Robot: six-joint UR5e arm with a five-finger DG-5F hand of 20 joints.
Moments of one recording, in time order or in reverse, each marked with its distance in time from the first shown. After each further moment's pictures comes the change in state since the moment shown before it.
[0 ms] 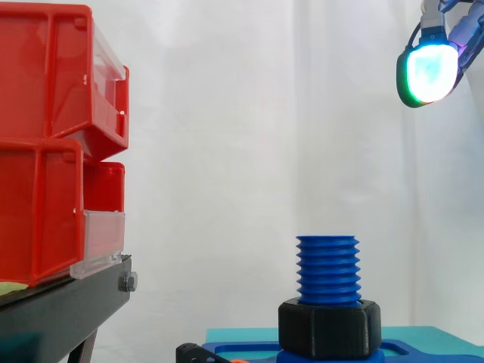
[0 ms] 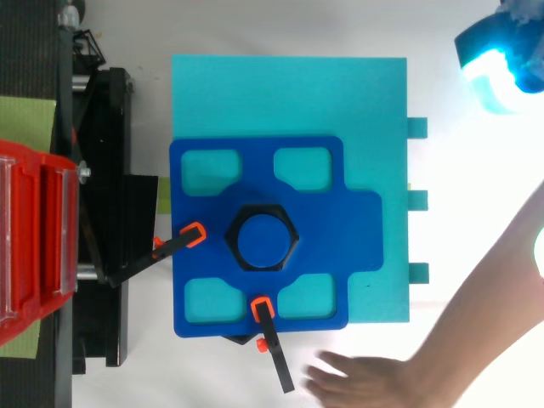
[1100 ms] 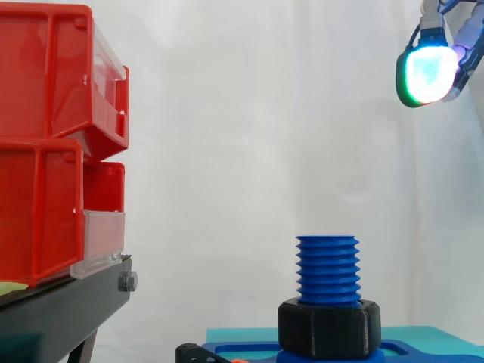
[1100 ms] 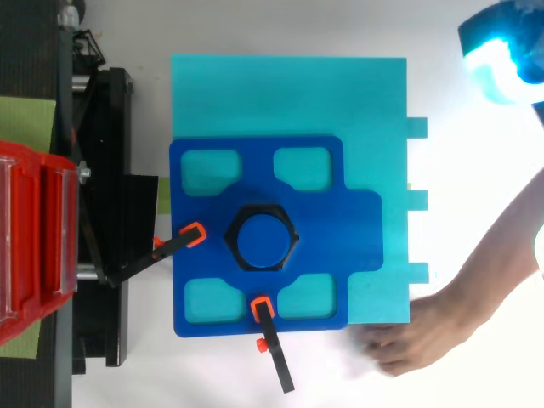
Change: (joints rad) arm 0.000 0.000 0.000 0.000 0.000 0.000
